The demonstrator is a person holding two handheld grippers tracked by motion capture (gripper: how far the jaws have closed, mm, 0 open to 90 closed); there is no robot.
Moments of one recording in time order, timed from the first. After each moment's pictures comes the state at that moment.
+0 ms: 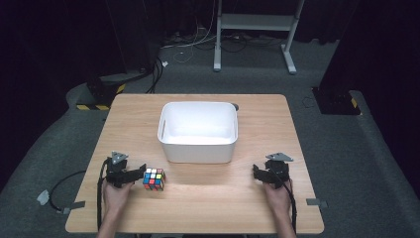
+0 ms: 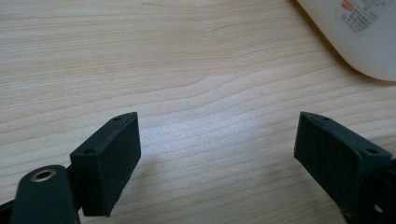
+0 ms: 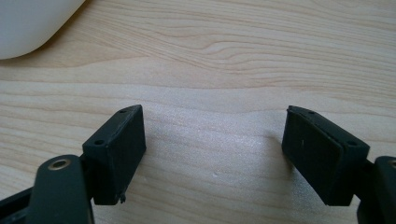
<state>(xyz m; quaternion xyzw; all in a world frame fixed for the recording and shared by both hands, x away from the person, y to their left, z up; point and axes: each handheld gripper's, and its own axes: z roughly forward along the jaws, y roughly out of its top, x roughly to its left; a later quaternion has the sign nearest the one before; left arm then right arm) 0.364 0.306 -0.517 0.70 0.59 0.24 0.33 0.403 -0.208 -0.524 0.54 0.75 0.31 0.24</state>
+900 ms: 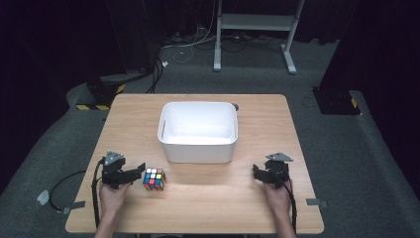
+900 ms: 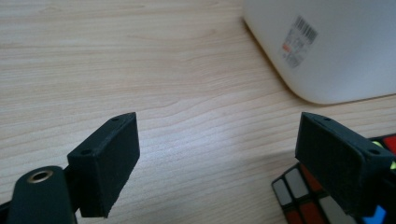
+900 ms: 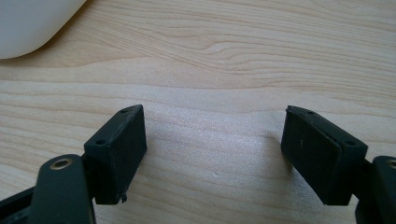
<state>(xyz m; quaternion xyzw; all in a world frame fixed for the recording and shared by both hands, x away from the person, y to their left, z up) 0.346 0.305 -0.488 0.69 0.57 0.23 0.38 0.403 -0.208 -0.524 0.53 0.75 0.31 0.24</state>
